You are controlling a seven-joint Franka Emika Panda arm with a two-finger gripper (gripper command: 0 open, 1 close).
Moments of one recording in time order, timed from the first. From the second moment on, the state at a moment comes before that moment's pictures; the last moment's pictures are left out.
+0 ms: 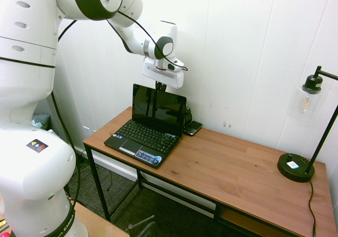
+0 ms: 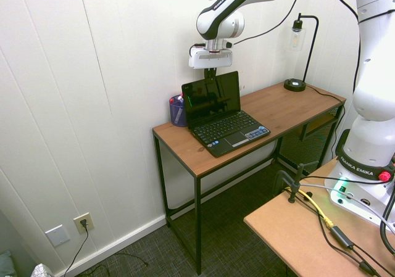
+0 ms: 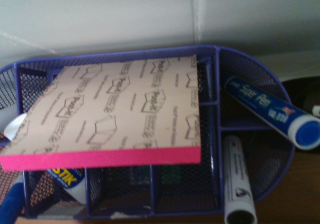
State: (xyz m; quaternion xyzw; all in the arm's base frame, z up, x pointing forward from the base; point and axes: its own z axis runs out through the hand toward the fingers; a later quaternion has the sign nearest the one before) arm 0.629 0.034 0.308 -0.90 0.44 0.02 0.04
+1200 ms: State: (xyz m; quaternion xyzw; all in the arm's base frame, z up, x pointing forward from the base) arm 0.527 0.046 0.190 -0.89 0.43 0.15 0.01
